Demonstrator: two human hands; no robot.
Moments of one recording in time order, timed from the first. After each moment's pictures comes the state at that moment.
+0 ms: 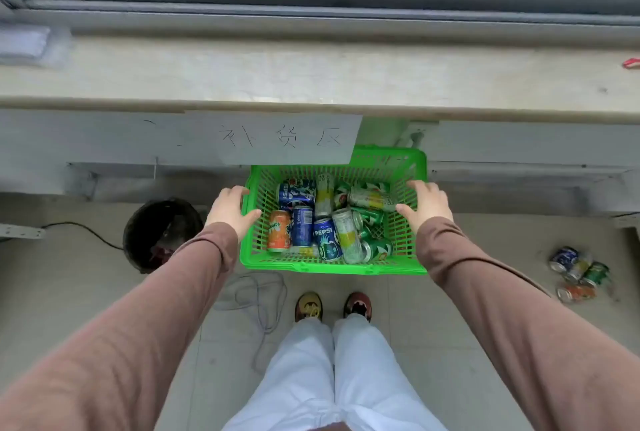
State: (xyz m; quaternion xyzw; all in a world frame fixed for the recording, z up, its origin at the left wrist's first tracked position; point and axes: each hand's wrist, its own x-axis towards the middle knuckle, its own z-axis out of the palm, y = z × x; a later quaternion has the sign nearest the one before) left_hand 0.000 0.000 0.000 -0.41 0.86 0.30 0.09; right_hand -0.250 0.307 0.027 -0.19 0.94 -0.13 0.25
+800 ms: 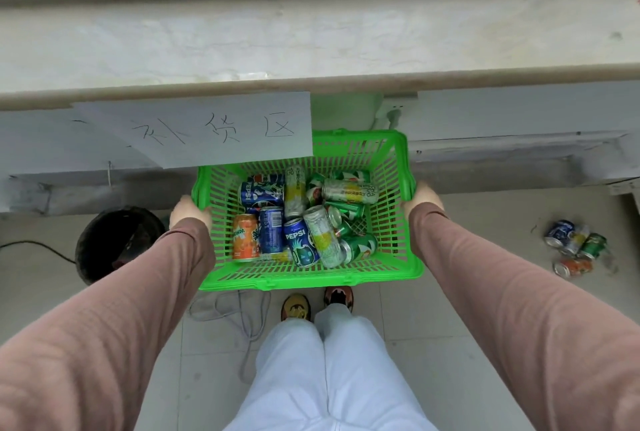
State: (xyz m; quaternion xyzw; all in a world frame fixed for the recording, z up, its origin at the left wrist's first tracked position) left_hand -0.048 -0.010 -0.091 -0.60 0.75 0.25 0.13; right_hand -0.308 0.337 -0.075 0.03 0.93 -0.15 0.33
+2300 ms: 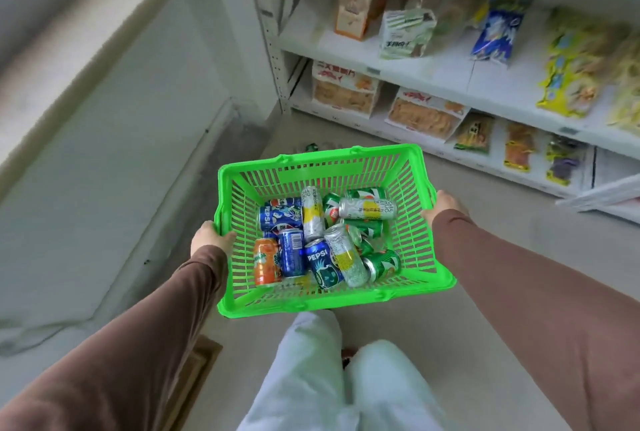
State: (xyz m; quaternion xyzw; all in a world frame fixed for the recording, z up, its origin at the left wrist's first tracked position) left_hand -0.410 0.702 -0.014 -0.10 0.94 0.21 0.26; right_hand -0.231 1.106 0.016 0.50 0.81 -0.23 0.20
